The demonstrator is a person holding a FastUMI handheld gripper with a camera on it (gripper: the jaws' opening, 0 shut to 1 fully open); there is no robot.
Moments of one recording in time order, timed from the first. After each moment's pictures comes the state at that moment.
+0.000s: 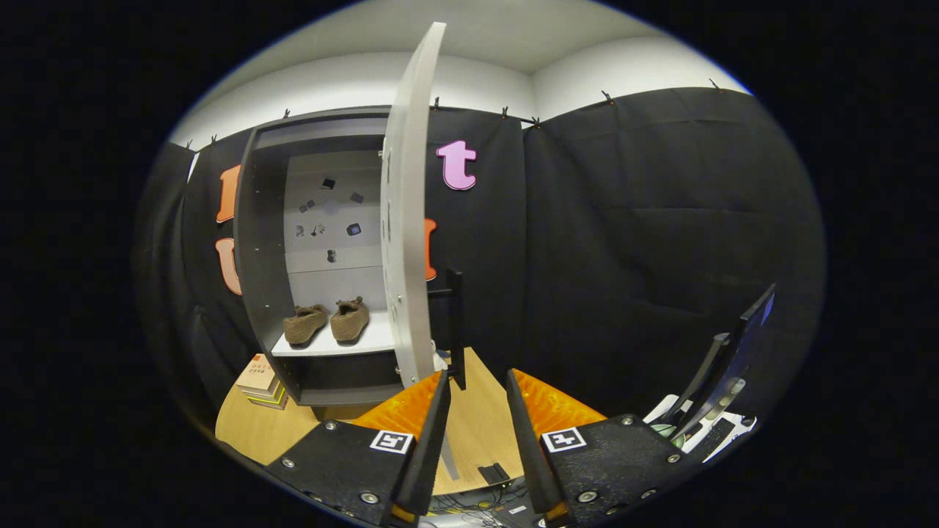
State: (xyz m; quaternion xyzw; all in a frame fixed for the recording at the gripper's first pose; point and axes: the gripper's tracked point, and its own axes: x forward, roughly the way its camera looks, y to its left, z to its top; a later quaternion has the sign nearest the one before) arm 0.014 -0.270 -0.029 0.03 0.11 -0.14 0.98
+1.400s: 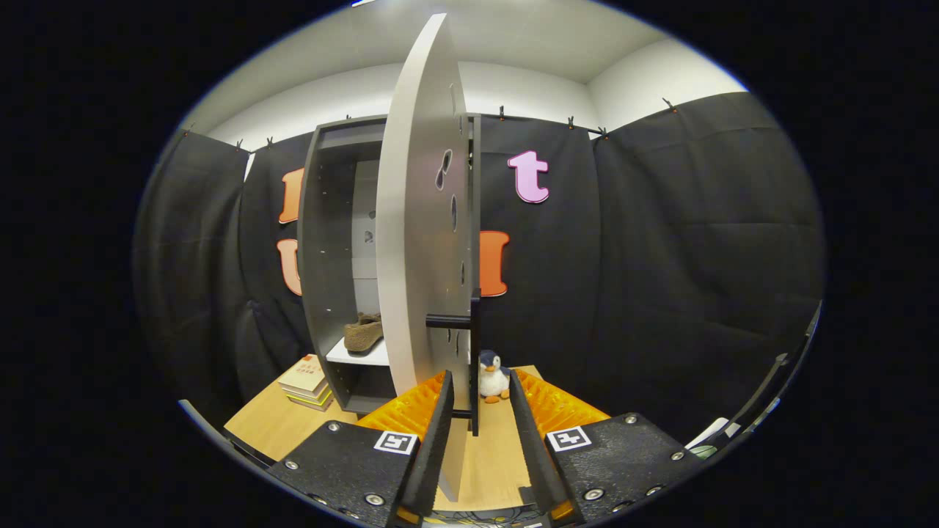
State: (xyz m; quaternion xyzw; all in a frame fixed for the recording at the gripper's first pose) arm 0.054 -0.176 -0.027 0.03 0.07 0.01 1.00
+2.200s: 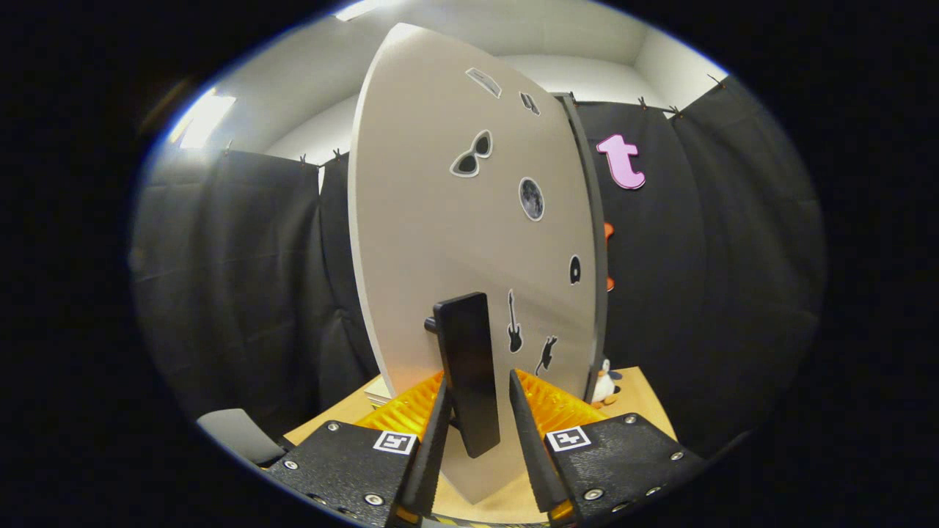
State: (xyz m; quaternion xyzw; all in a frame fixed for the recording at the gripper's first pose) arm 0.097 -0.062 -0.027 0.07 0.06 0.20 0.98
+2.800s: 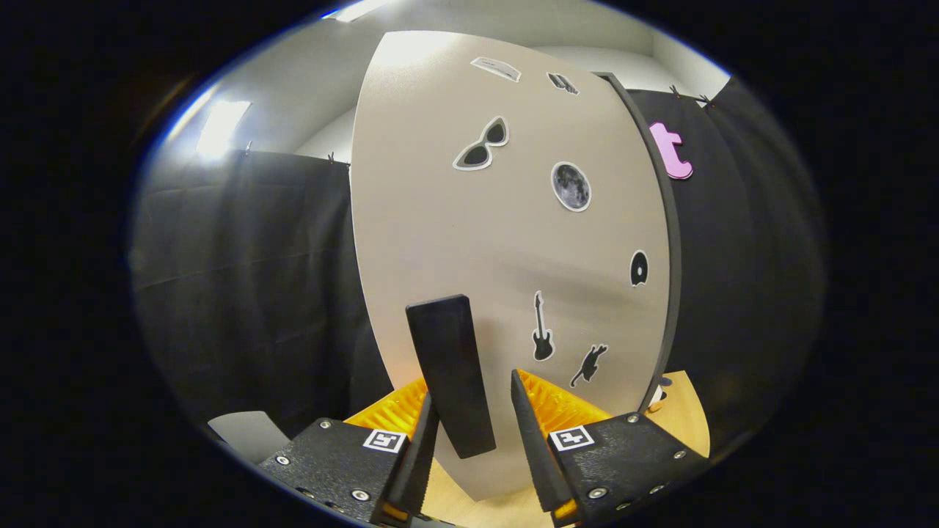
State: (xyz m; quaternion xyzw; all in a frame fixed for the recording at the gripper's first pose) arm 0.126 -0.004 -0.028 0.07 0.06 0.27 0.96
